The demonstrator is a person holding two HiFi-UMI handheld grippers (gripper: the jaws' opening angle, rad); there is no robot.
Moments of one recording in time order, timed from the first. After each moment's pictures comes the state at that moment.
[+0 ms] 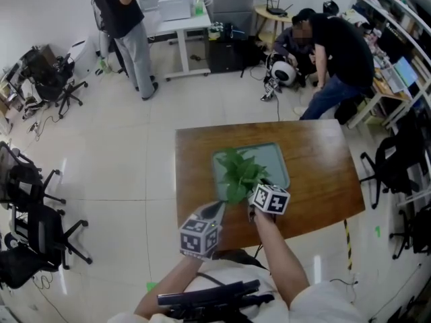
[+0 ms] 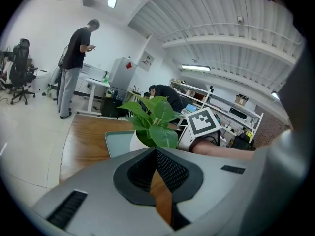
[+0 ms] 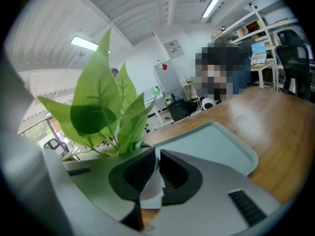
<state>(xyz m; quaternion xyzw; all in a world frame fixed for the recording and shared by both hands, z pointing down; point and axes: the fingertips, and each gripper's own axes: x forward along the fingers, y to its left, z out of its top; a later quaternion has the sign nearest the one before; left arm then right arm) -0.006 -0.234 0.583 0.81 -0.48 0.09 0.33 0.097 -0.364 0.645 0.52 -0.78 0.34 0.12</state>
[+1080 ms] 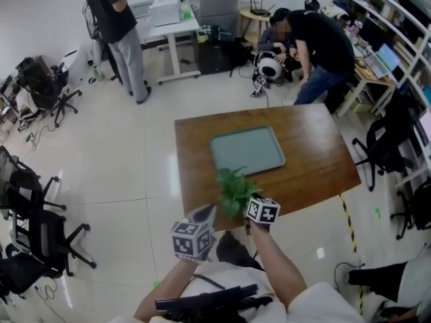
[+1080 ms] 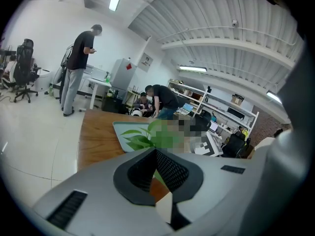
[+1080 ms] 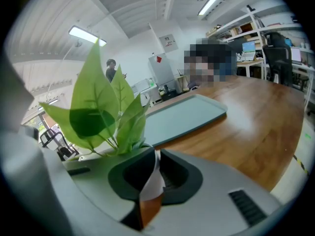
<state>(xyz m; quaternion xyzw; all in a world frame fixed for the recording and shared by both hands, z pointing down) -0.037 -0.120 0.582 0.81 -0.47 0.09 0.33 0.098 -0.209 0.707 0.54 -0.74 0.36 0.16</state>
